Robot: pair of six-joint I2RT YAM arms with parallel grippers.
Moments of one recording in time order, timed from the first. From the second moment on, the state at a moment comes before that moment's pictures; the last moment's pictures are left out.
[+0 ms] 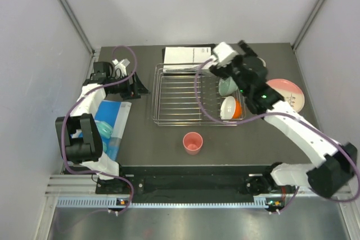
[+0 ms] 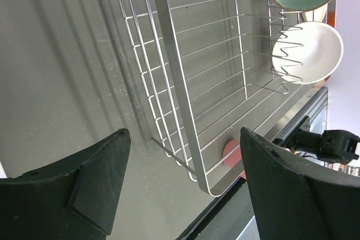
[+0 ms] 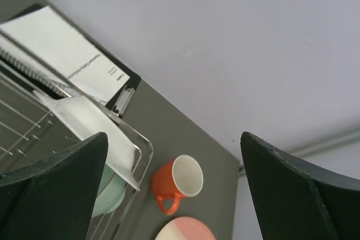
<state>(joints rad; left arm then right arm) 0.11 1.59 1.17 -0.54 0.84 -0.14 0.59 1.29 1.14 0.06 0.28 -0.74</state>
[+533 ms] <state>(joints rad) 0.11 1.54 1.27 -0.63 0.81 -0.07 -0.22 0.98 0.68 -0.28 0.29 0.63</state>
